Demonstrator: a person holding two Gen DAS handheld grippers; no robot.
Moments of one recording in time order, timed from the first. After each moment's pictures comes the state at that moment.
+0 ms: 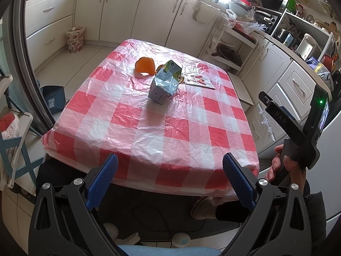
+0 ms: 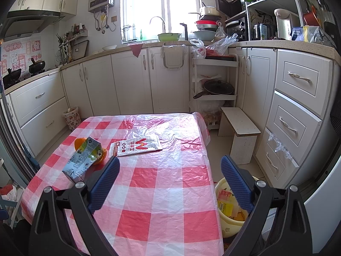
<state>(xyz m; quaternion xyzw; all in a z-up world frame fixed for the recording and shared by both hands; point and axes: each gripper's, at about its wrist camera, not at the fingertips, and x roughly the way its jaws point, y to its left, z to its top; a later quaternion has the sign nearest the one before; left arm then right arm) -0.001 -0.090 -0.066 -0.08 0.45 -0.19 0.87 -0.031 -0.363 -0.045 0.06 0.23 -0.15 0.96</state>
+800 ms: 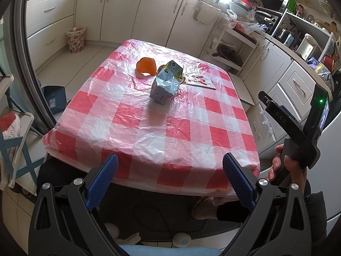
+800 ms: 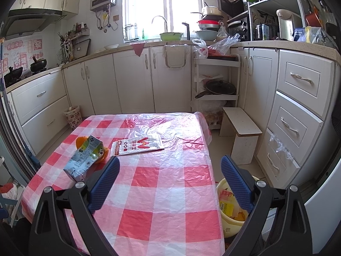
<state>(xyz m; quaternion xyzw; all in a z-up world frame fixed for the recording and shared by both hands) -0.001 -0.089 -0.065 -0.08 0.44 -0.19 0.87 -0.030 -0.360 -0.047 0.06 0.23 -0.14 0.96</state>
